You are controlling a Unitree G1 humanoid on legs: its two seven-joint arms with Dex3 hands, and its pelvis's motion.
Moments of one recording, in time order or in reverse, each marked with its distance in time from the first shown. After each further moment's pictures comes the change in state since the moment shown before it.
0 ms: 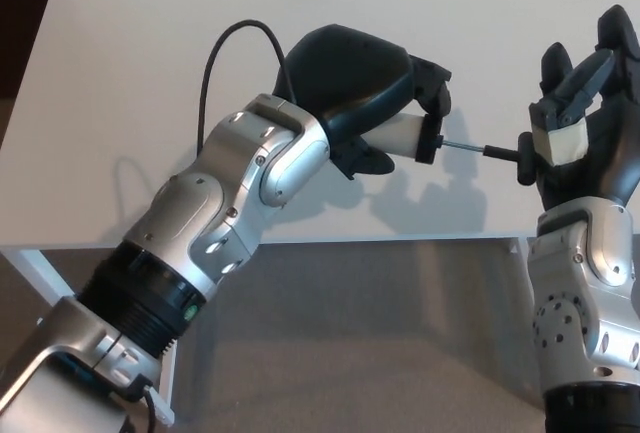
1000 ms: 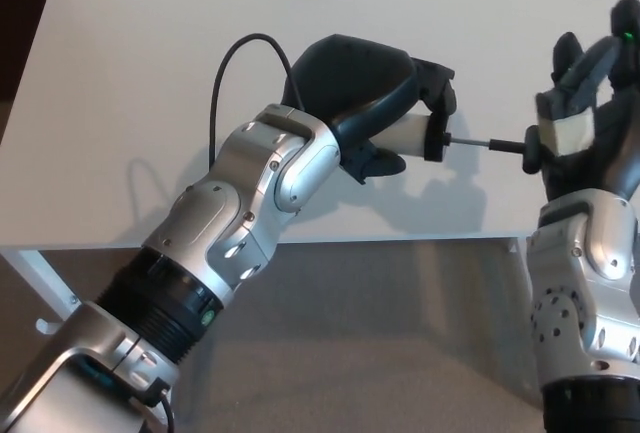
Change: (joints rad) left_arm 0.004 -0.047 0.003 0.046 -0.017 0.042 0.016; right_arm -0.015 -0.023 0.033 0.008 -0.035 -0.032 -0.052
